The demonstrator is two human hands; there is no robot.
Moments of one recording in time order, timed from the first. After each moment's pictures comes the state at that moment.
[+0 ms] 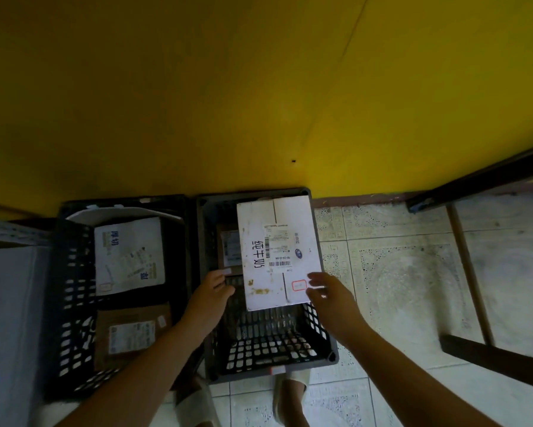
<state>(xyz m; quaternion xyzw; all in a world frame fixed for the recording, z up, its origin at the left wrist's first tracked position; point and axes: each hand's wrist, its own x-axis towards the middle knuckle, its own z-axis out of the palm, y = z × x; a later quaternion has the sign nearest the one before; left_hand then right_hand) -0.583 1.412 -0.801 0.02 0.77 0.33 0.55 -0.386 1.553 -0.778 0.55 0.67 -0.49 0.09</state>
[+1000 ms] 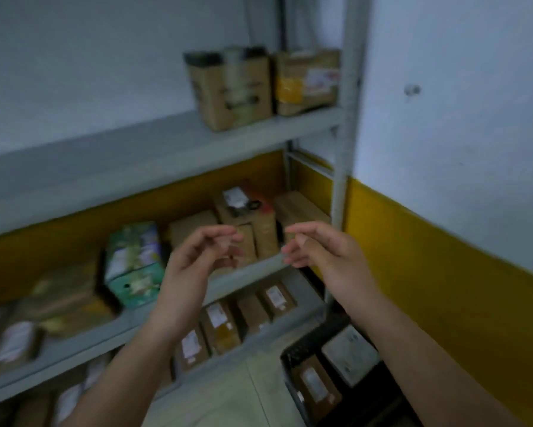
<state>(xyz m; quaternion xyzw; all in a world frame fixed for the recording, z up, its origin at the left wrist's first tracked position) -0.418 1.054 -0.112 -0.08 0.72 0.66 -0.21 -0.497 1.255 -0.131 -0.22 0.69 -0.69 0.06</state>
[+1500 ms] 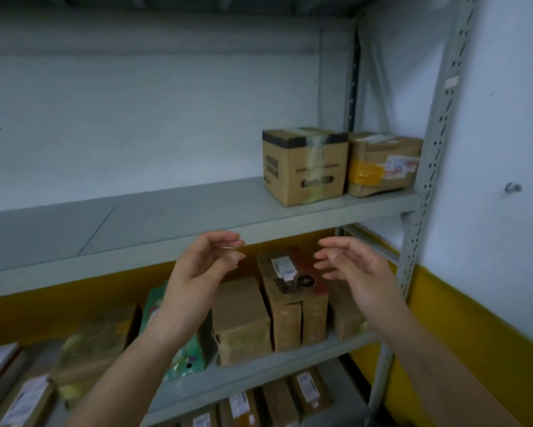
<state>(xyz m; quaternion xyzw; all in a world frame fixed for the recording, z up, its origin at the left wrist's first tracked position) -0.479 0.917 -0.041 -0.05 0.76 0.57 -0.32 -0.610 1.130 -0.071 -0.28 0.68 -0.68 -0.02</state>
